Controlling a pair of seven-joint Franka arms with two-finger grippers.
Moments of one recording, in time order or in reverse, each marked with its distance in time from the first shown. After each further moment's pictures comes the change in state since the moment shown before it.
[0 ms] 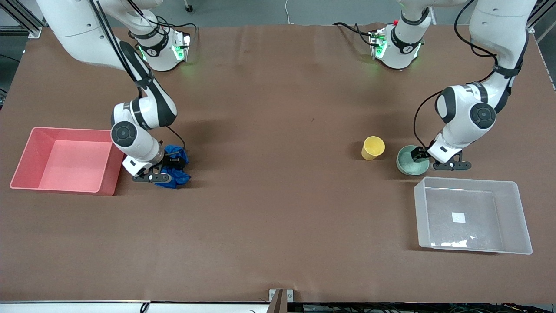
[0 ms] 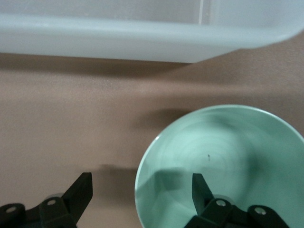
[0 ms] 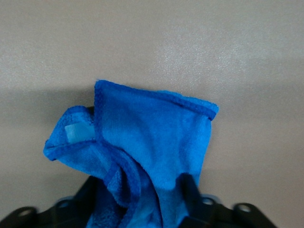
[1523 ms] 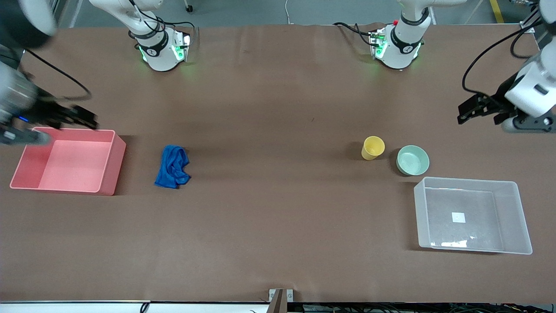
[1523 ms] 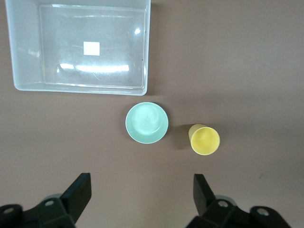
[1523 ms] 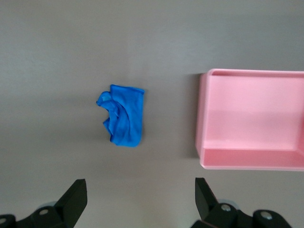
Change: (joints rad) left arm -0.009 -0.358 -0.089 0.626 0.000 -1.049 -0.081; right arm -0.116 -0.370 0.007 0.435 0.118 -0.856 -0.185
